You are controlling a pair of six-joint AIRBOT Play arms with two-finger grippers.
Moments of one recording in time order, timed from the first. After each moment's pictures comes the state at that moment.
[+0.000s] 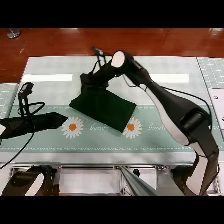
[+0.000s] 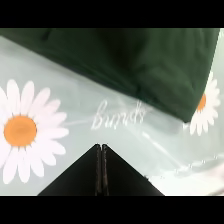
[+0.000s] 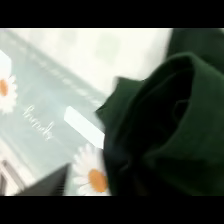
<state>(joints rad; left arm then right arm) -0.03 -0.58 0.55 0.98 -1.06 -1.44 0.62 -2.03 2.02 -0.81 1.12 1.67</state>
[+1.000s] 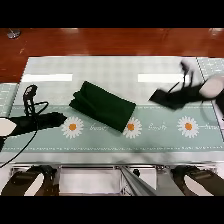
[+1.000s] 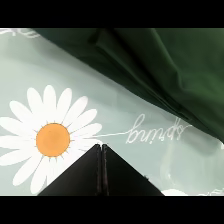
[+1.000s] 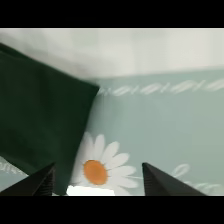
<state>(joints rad) -0.03 -0.66 0.48 1.05 -0.94 -1.46 0.15 -1.04 0.80 -1.07 0.97 1.78</state>
